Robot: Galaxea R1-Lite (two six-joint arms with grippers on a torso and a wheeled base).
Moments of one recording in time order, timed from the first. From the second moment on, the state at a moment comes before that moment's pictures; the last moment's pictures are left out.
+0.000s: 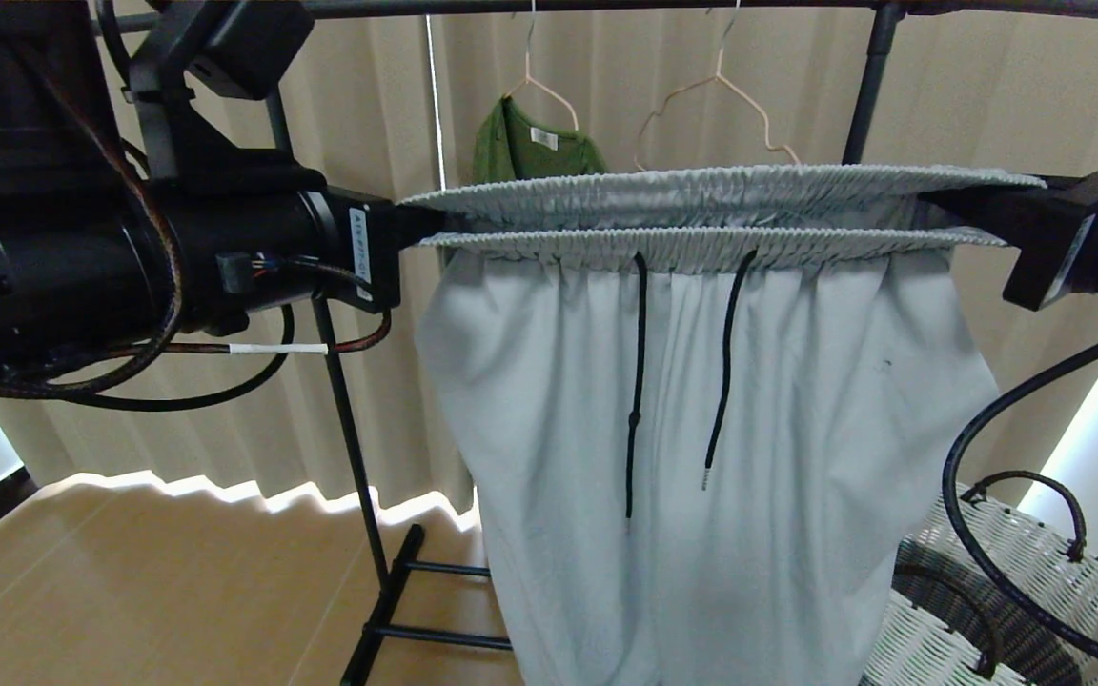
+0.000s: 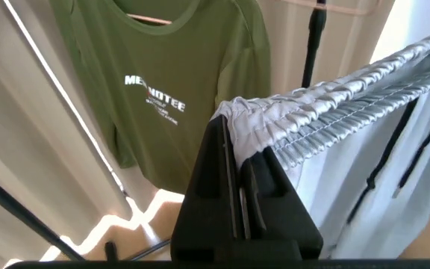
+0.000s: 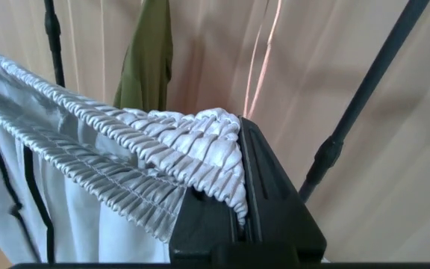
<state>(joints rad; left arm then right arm) -0.56 1.49 -1.18 -0.19 0.00 0.07 0.36 1.30 -0.98 -0.33 0.01 -0.12</state>
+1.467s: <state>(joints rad) -0.38 1.44 -1.00 -0.40 0.03 0.10 0.51 1.29 -0.91 -0.41 0.08 -0.03</state>
